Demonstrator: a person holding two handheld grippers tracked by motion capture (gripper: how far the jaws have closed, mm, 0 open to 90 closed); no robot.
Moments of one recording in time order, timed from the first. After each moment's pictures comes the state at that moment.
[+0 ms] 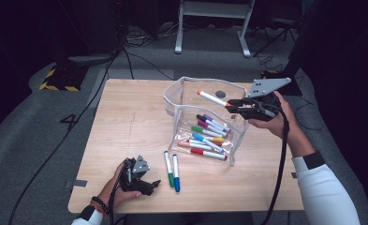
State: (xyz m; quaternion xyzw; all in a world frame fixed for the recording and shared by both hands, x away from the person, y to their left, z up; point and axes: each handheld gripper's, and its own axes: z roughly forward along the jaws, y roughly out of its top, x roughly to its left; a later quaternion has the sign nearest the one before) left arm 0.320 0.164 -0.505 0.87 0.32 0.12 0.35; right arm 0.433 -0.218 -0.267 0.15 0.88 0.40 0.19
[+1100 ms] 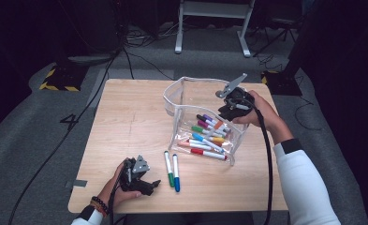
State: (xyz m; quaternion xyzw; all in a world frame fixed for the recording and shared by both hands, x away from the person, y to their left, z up) left arm 0.320 0.164 -0.505 0.87 0.32 0.12 0.35; right arm 0.489 -0.184 -0.314 0.18 0.94 0.26 0.11
